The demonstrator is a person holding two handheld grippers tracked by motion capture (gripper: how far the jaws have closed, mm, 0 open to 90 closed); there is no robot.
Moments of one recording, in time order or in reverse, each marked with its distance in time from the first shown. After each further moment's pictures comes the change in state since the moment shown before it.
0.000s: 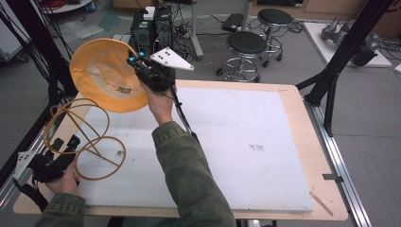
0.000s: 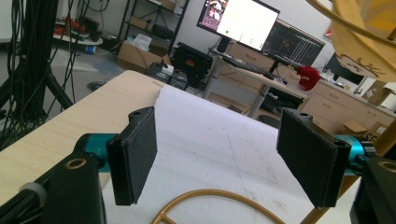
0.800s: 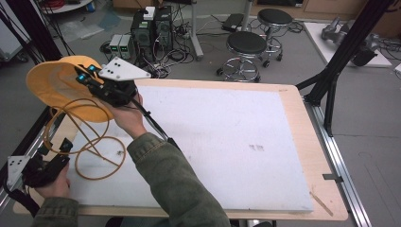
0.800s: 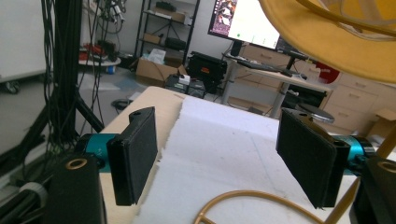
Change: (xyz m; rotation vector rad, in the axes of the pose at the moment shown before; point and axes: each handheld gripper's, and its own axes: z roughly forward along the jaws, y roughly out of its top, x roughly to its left) left arm 0.009 0.008 -0.016 -0.034 0.054 0.156; right arm 0.089 -0.001 0.027 0.035 0.247 -0.124
